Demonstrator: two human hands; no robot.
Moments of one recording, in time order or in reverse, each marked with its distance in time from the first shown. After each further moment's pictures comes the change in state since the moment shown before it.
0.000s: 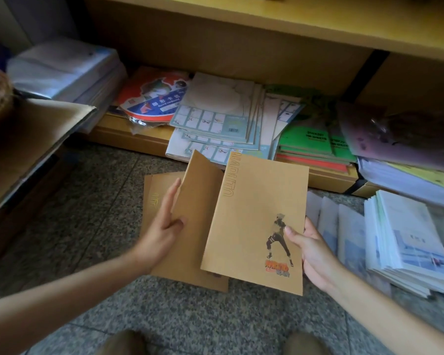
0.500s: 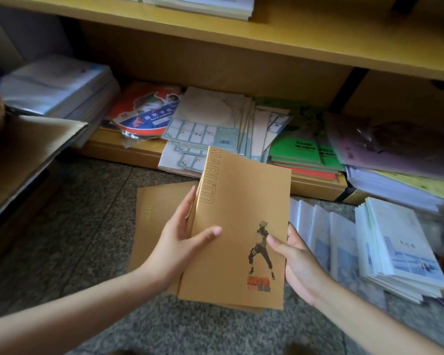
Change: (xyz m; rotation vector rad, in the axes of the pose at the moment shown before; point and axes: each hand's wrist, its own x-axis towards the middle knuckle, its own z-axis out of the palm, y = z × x) left_hand -0.015 0.050 0.038 -0.166 -0.030 0.029; right_hand -0.013 -0.005 0.017 0.120 -0.174 -0.019
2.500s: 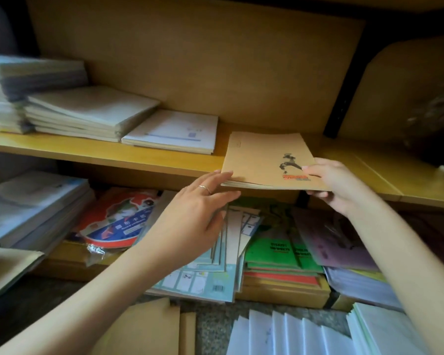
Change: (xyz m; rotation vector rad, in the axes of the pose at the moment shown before) left_hand 0.145 0.167 0.028 1.107 0.033 0.922; right_hand 0.067 -0.320 -0.001 -0.438 0.438 -0.398
